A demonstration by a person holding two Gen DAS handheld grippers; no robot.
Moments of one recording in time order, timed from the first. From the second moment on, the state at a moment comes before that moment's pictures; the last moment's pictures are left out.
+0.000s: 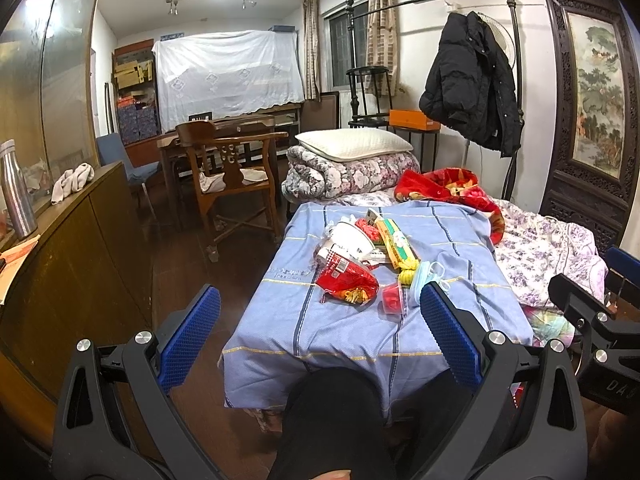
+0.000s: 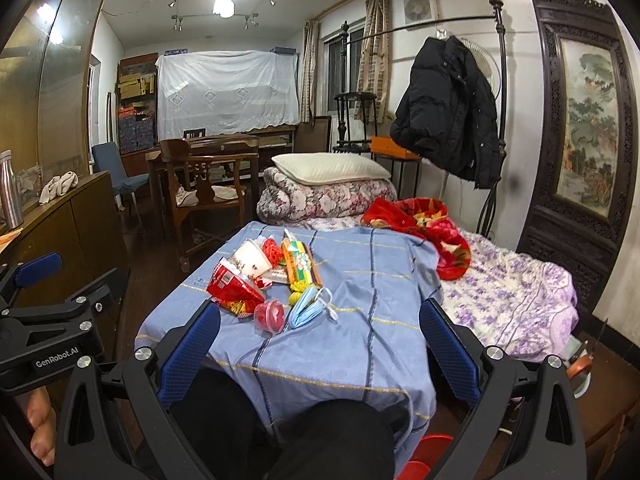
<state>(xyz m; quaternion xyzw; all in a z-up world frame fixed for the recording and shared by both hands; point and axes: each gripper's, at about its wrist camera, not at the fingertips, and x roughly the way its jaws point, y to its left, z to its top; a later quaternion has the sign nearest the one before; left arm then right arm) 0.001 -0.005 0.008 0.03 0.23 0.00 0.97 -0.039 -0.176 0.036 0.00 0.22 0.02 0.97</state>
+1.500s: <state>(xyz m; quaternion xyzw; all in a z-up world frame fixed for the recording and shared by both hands) 0.143 0.038 -0.109 0.01 0.33 0.02 0.94 0.132 -0.162 -0.085 0.02 0.36 0.06 0.93</state>
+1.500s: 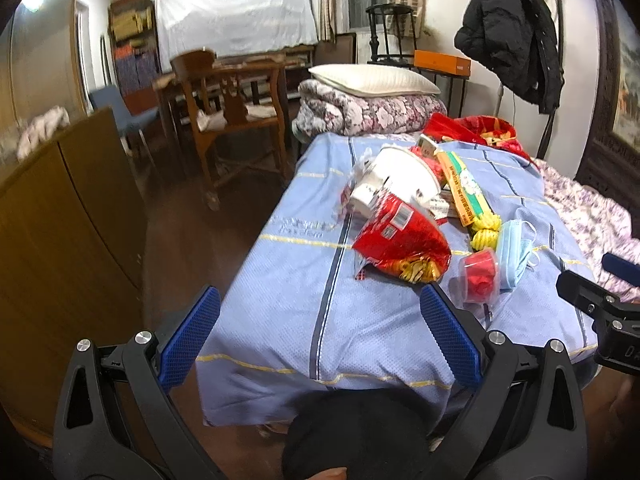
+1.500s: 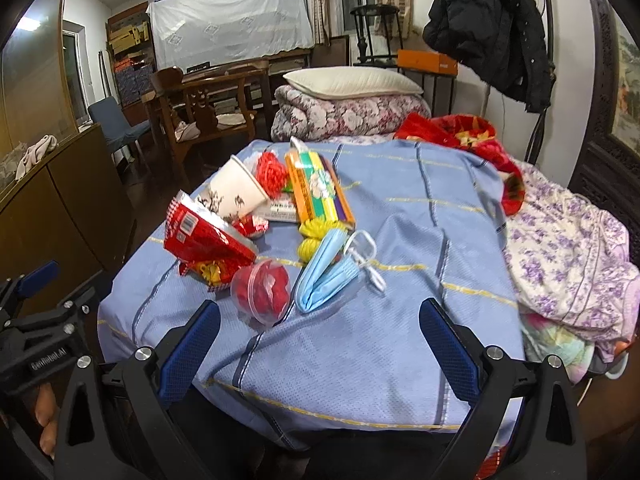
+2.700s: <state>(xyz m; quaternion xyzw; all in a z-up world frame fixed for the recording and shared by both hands) 0.243 0.010 -0.140 -0.01 0.36 -0.07 0.93 0.197 -0.218 -0.137 0.12 0.35 0.09 0.93</state>
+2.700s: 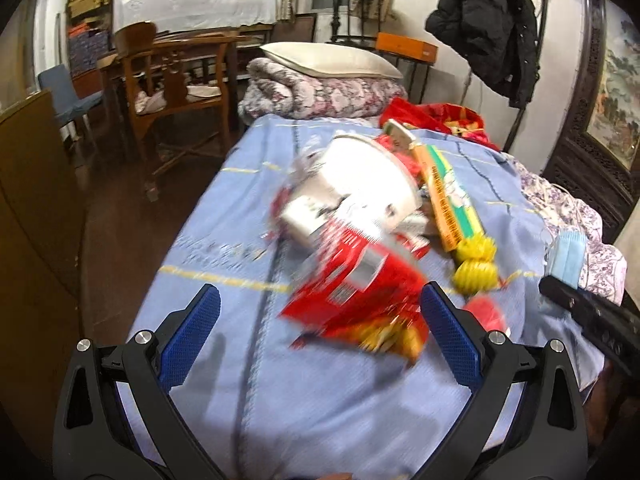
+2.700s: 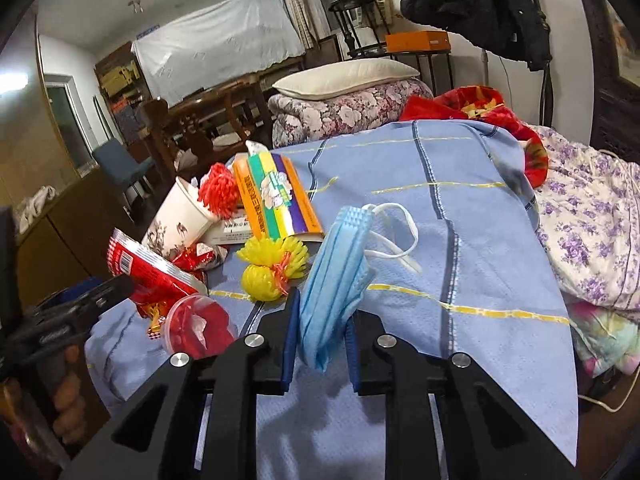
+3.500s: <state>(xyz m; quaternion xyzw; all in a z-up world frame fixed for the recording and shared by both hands) 0.223 0.026 -0.108 -0.07 0.32 -0.11 0.94 0.166 -0.223 -0.122 0.12 0.32 0.10 0.93</state>
